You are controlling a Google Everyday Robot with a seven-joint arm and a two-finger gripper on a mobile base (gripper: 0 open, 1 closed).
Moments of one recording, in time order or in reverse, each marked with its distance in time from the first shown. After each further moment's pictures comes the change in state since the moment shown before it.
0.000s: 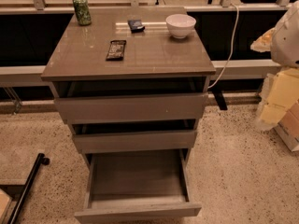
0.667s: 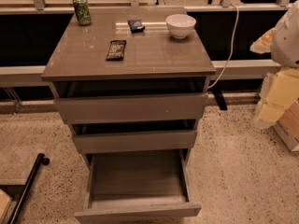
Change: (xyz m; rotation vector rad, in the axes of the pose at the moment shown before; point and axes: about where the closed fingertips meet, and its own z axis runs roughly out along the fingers) arm -0.001 0.000 0.000 0.006 -0.005 0.002
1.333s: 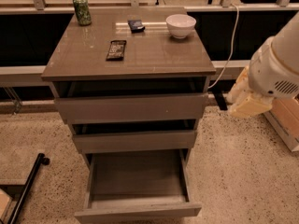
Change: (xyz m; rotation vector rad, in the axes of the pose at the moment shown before) arm -0.006 0.016 0.052 -0.032 -0.040 -0.014
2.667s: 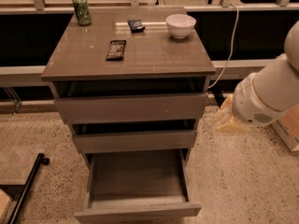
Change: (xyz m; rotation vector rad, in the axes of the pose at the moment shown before) arm 0.004 0.014 0.075 -0.016 -0.102 -0.025
